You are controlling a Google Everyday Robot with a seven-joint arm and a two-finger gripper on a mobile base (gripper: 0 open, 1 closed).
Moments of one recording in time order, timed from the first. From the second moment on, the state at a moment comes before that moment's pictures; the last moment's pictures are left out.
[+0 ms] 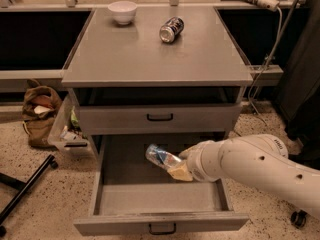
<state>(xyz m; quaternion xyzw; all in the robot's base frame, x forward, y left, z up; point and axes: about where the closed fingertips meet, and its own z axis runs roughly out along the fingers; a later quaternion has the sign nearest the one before) 0.477 -0.074 0.675 -0.44 0.84 0.09 0.32</state>
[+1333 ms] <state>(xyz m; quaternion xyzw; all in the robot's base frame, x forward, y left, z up) 0.523 -0.057 0.540 -0.39 0.85 0.11 0.33</state>
